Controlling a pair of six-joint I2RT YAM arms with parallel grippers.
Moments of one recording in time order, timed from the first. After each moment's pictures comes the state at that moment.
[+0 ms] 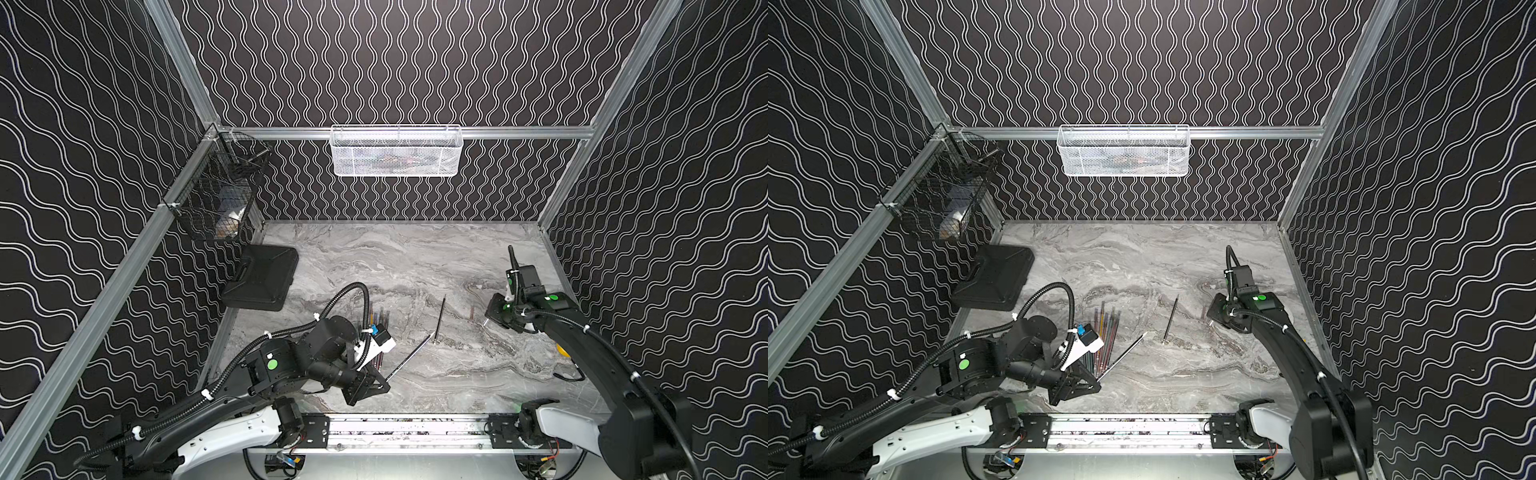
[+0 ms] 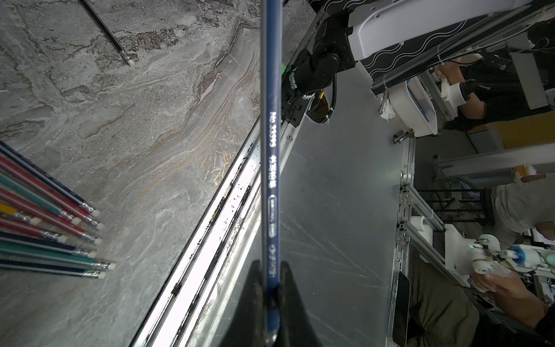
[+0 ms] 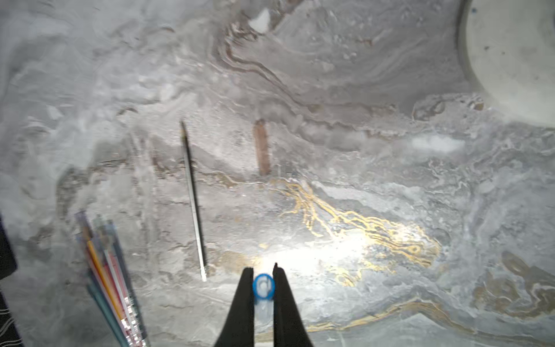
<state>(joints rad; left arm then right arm) -0.96 0.80 0.88 -0.86 0.47 -0.37 0.19 1.24 0.87 -0.78 -0.06 0.65</state>
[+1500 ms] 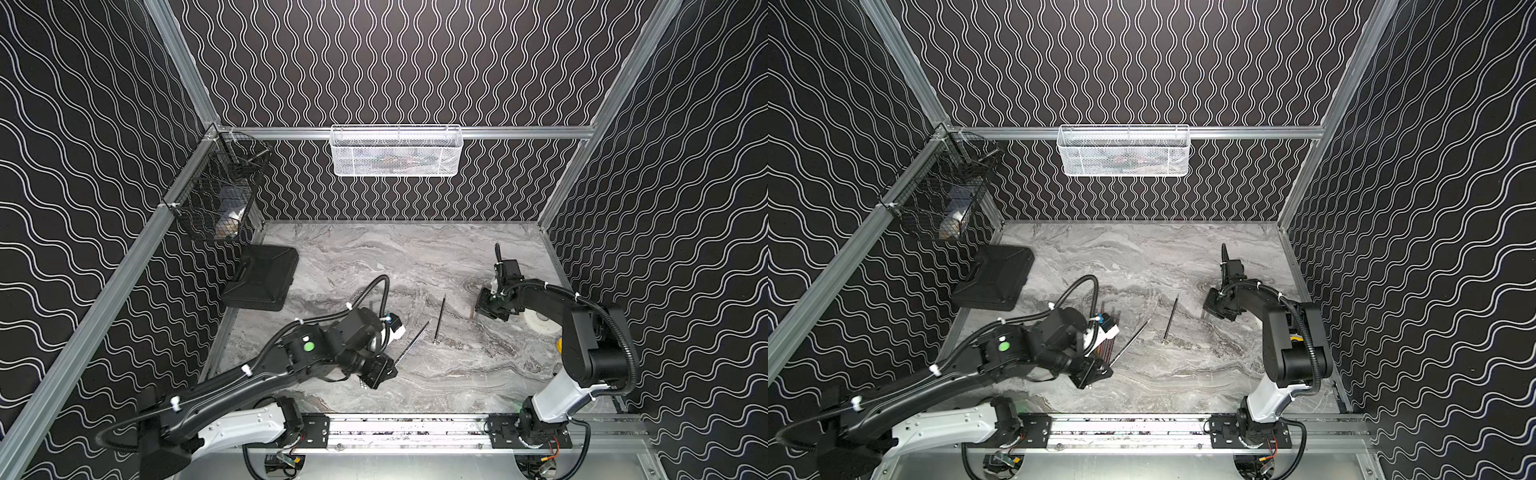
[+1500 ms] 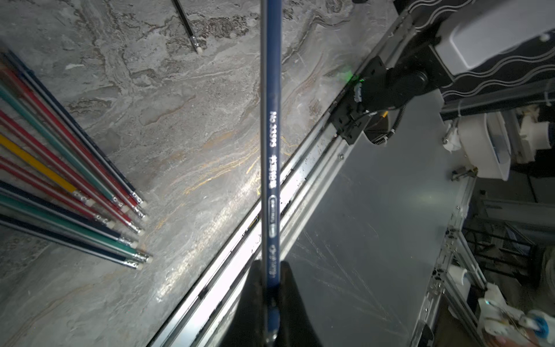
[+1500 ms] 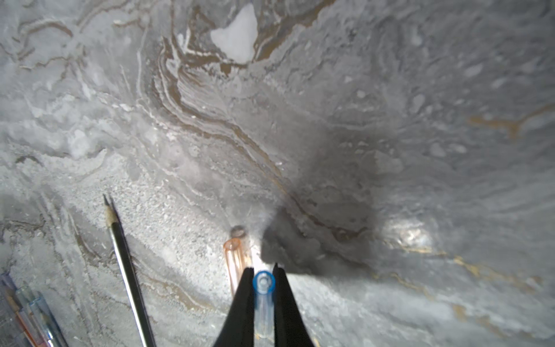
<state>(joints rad) -0.96 1.07 0.95 -0.81 0.29 -0.49 0.09 1.68 0.94 -0.49 -0.18 0.52</state>
